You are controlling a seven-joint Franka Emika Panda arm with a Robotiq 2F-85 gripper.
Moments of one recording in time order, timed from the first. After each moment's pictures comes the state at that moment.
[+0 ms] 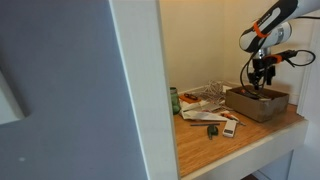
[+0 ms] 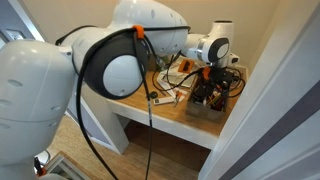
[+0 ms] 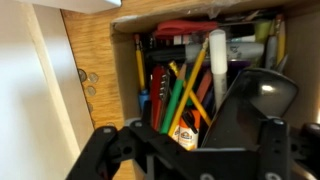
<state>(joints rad) -0.30 0.79 -0.12 -1.28 -0.10 2.07 -0.27</state>
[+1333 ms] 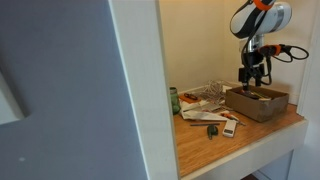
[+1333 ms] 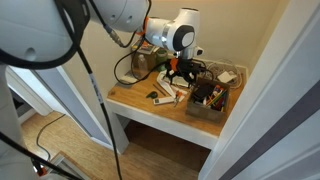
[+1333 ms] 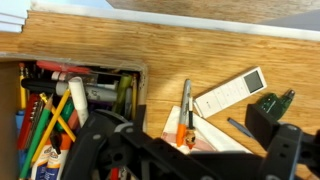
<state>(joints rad) -0.21 0.41 -0.01 -1.76 -0.04 2.07 -0.38</state>
